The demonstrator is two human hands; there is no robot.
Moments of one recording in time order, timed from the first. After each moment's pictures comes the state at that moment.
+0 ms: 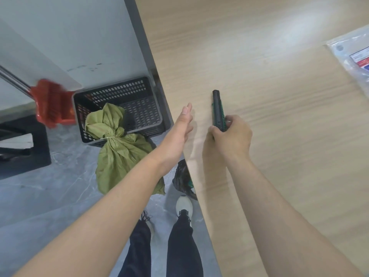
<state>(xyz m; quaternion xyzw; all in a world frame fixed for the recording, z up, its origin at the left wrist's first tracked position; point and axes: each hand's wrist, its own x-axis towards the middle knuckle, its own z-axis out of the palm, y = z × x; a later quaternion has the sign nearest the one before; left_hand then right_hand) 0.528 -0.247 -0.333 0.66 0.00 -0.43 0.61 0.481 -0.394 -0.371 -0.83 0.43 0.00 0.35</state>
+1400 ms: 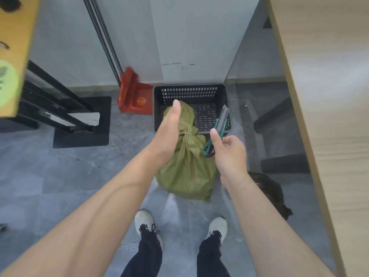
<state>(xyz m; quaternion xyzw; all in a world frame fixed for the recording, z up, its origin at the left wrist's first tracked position) 0.606 0.105 -0.337 0.70 0.15 -0.26 0.65 0.547 -0.031 -0.386 -0.71 0.42 0.04 0.57</state>
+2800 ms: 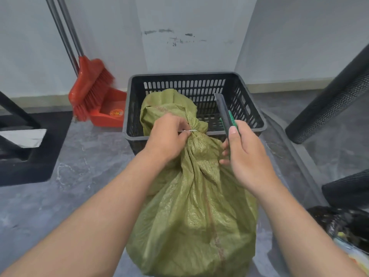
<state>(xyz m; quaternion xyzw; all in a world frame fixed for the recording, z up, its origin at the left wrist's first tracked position) 0.681 0.104 -0.796 0.94 -0.13 -0.01 0.31 0.584 -0.062 -0.786 -0.85 0.12 -0.09 0.51</state>
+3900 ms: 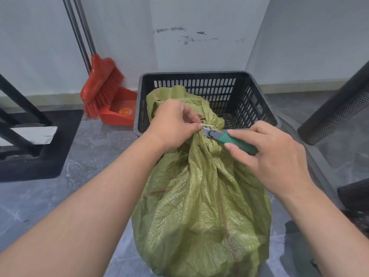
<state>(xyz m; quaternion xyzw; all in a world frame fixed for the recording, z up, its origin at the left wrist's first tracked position) 0.692 0.130 -0.786 0.89 -0.15 -0.04 0.43 0.566 -0.072 -0.779 -0.97 0.00 -0.19 0.14</state>
